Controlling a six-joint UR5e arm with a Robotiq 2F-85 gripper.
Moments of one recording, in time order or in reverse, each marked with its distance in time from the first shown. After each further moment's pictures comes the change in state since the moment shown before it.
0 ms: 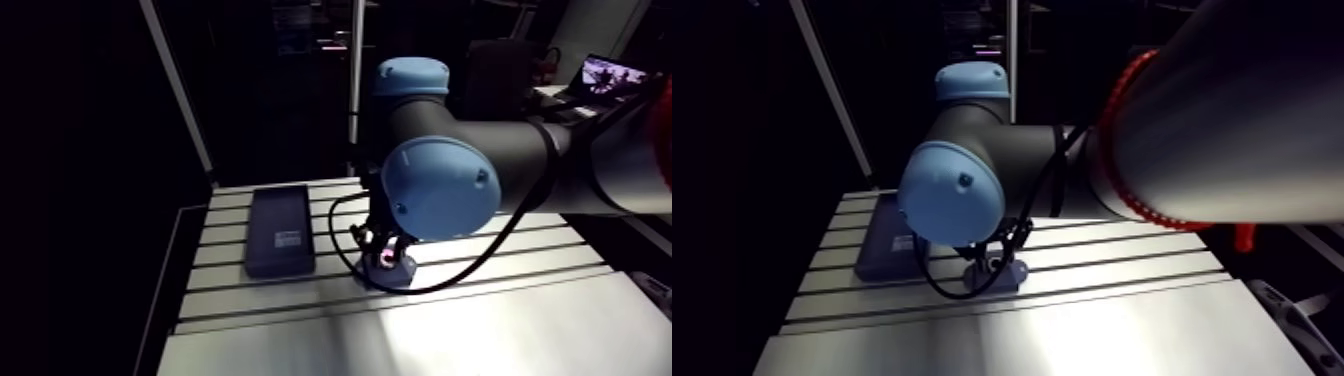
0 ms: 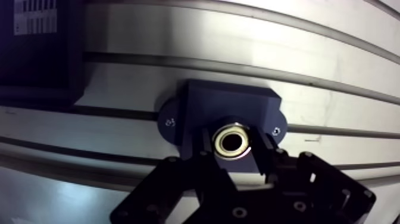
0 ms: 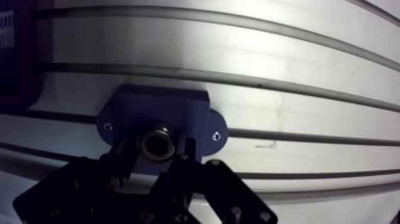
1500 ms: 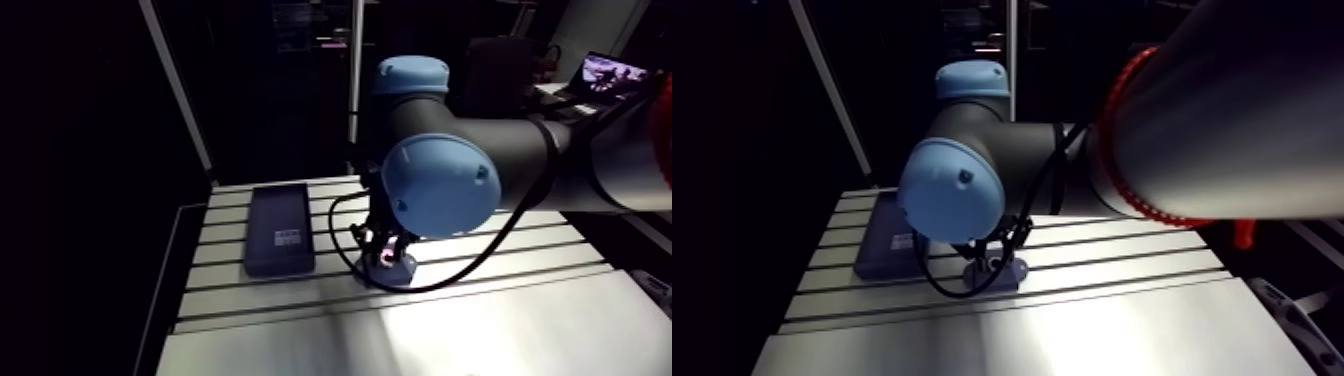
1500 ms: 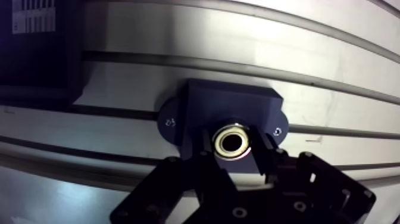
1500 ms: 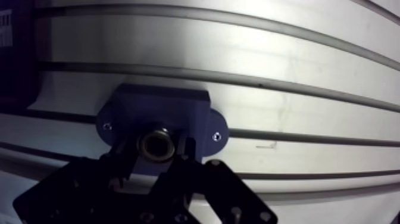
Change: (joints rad) arm -0.001 0.007 -0.005 0.009 0.000 -0.003
